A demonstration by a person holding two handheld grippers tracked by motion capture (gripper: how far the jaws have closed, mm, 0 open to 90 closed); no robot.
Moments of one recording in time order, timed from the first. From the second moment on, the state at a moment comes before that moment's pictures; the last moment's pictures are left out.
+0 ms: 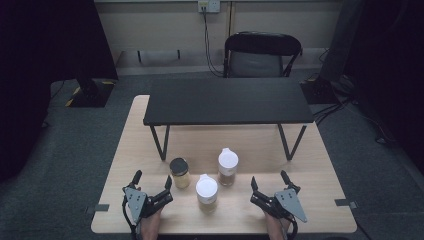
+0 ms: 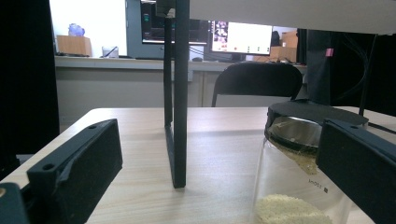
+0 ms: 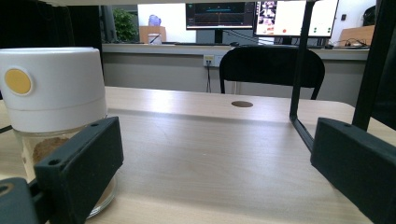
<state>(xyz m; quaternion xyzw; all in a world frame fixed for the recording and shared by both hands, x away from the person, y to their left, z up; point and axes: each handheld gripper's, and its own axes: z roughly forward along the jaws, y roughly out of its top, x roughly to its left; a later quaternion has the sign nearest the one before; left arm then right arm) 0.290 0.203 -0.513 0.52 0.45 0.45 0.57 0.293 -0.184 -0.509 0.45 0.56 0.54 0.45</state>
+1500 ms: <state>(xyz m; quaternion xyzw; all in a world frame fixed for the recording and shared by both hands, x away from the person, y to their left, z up) 0.289 0.202 -0.508 0.52 0.45 0.44 0.57 0.292 -0.185 -0.510 0.44 0.55 0.55 0.44</state>
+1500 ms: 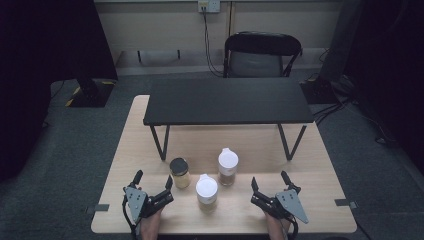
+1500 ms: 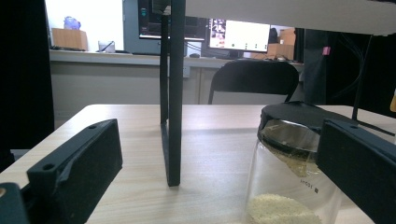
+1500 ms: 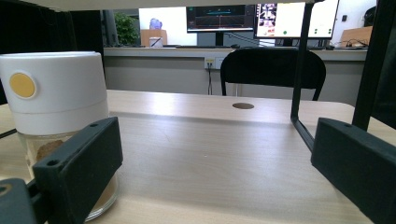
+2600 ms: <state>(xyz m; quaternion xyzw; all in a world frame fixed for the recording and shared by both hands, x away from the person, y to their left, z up) 0.289 0.187 -0.486 0.55 0.43 0.42 0.58 0.292 -0.185 -0.510 0.44 0.55 0.55 0.44</state>
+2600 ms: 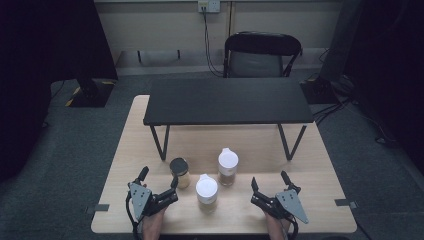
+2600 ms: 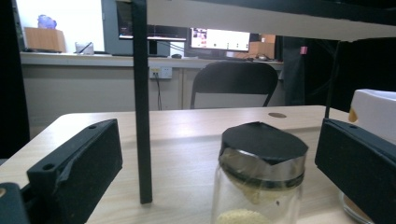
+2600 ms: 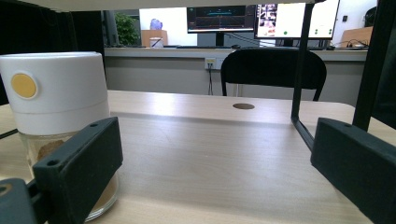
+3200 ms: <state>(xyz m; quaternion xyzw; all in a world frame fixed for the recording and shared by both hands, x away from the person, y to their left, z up) 0.292 0.179 -0.477 0.55 0.42 0.42 0.59 0.292 -0.185 -0.510 0.44 0.55 0.55 0.44</state>
